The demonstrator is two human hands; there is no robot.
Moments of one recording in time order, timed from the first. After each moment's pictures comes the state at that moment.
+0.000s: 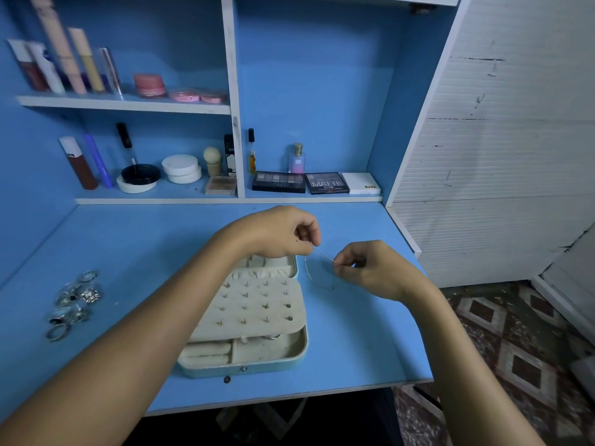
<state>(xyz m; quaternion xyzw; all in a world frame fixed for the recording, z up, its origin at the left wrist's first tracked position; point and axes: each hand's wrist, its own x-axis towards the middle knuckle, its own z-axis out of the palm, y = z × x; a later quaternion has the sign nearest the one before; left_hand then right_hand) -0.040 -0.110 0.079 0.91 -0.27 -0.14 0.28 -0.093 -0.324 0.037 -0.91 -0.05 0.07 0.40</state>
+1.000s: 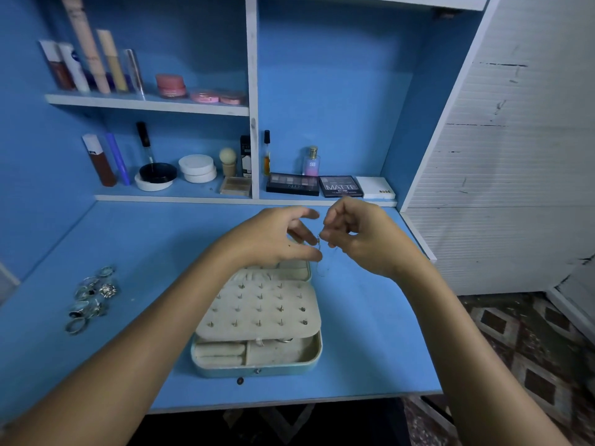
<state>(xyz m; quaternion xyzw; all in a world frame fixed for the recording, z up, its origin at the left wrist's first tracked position) -0.055 -0.080 0.074 0.90 -0.21 -0.10 0.37 -0.079 -0.279 0.081 -0.88 -0.14 -0.02 0.45</state>
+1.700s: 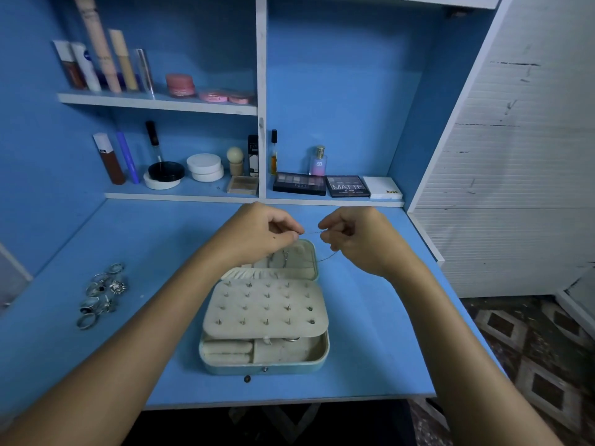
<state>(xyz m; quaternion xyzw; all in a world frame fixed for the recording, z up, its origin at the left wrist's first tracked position) -0.055 -0.054 0.065 0.90 -0.17 0.00 0.41 -0.068 -0.267 0.072 -0.91 -0.09 -0.01 0.40</state>
